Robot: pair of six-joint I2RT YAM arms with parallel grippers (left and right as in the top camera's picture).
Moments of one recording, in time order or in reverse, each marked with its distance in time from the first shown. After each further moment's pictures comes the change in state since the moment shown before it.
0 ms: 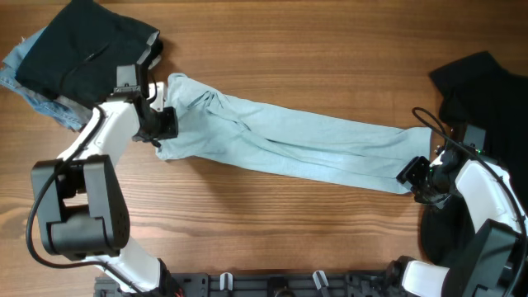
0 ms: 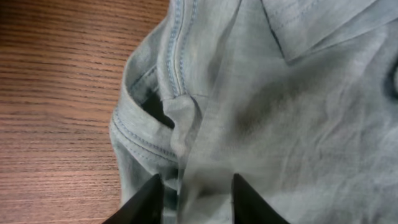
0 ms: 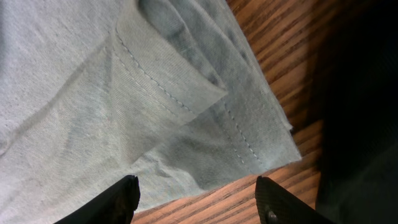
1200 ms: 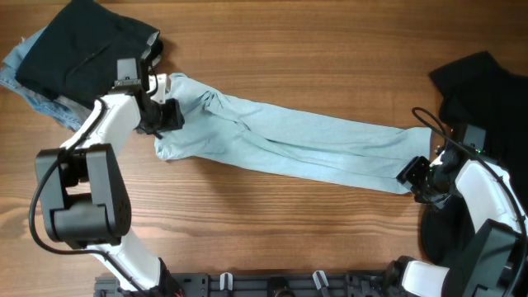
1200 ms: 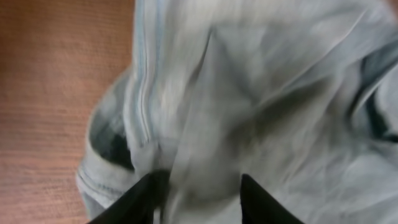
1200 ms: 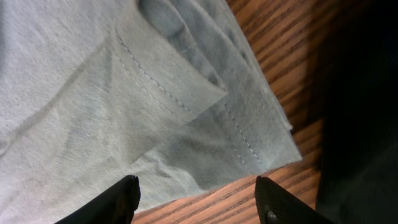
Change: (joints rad) left arm 0.000 0.066 0.062 0.016 0.080 -0.006; right arm 0.000 0.000 0.000 0.000 0.000 0.000
